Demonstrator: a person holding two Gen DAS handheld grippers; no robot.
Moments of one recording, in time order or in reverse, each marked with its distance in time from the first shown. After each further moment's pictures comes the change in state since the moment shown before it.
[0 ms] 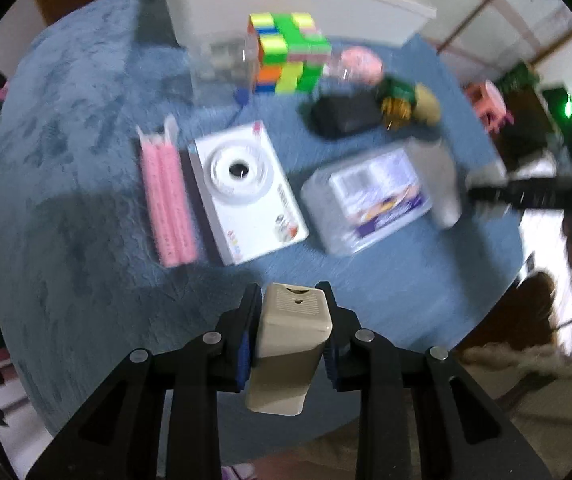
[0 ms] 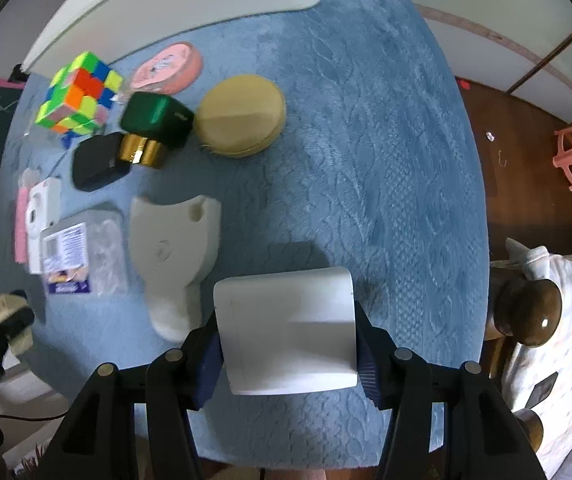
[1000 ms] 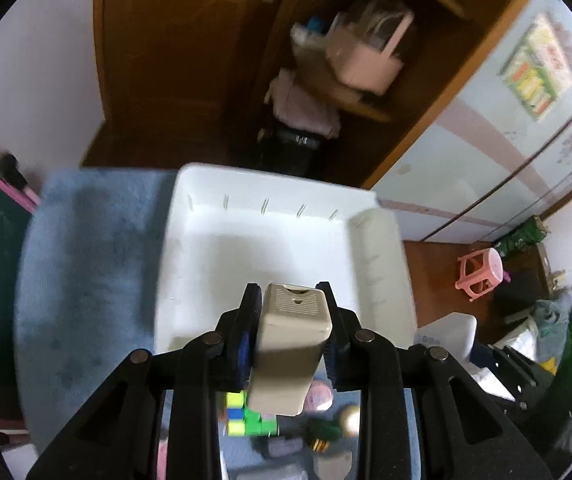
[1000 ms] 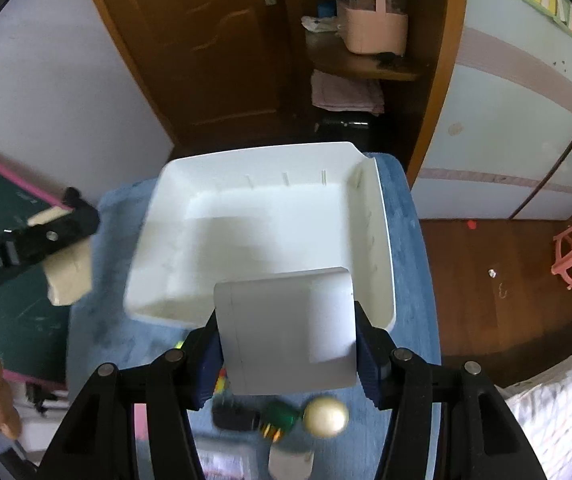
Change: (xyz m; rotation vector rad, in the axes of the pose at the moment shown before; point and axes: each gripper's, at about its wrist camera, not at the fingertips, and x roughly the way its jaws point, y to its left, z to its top) left arm -0.083 0.018 0.271 -0.244 -0.391 0.008; right arm -0.145 0.054 0.193 -0.028 -0.406 0.008
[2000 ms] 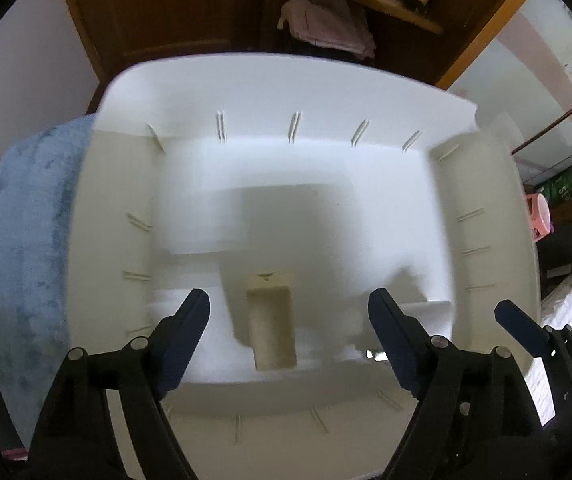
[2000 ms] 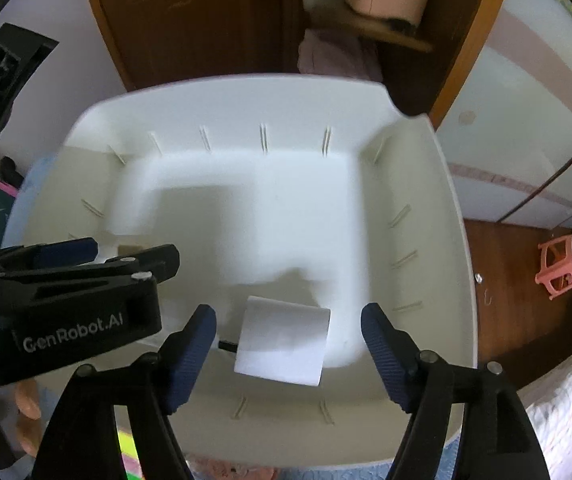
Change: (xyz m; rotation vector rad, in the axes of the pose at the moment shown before) left arm 0.127 0.014 -0.010 0.087 0.202 0.145; right arm 0.115 0.013 0.003 -0.070 0.034 -0.109
